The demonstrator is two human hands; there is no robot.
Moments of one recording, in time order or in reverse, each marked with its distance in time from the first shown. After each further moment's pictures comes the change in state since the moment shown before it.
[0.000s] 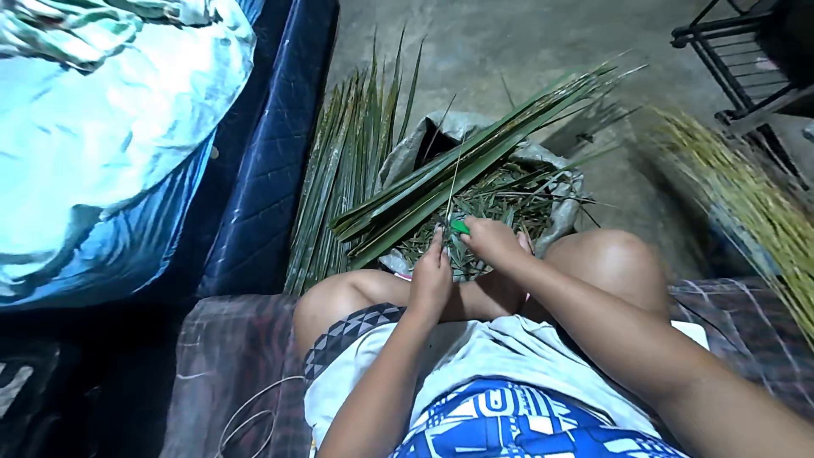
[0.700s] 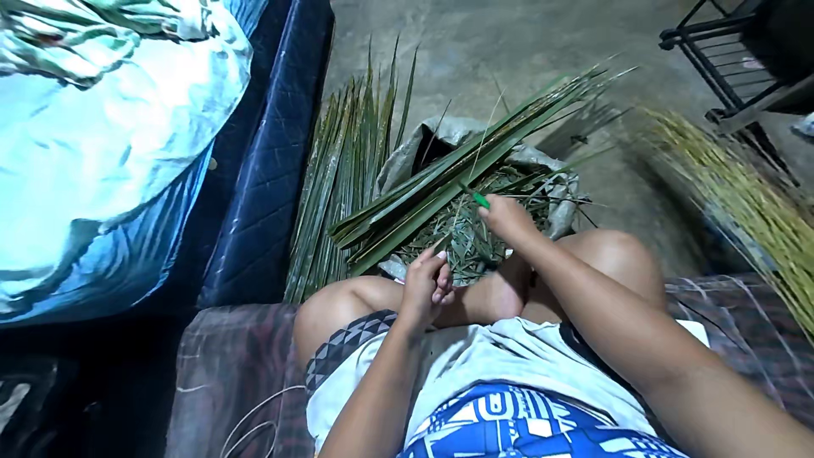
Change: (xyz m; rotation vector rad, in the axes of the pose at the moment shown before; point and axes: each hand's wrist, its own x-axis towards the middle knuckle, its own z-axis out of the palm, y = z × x) left_hand -0.008 -0.003 -0.009 -1.119 -0.163 -0.194; right_hand 0.022 0.030 -0.020 0.196 0.207 0.126
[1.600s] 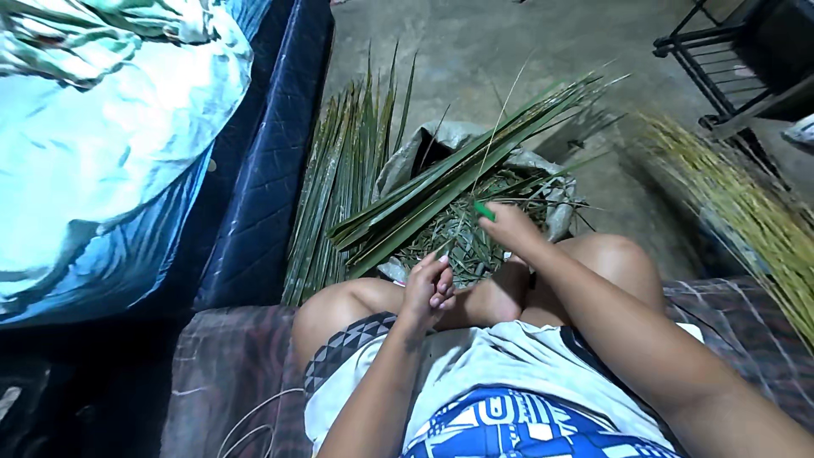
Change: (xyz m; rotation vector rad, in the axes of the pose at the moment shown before) left_hand -0.002 0.001 0.000 -0.097 -0.060 -0.070; right_hand -0.018 0.005 -0.010 0.074 -0.046 -0.091
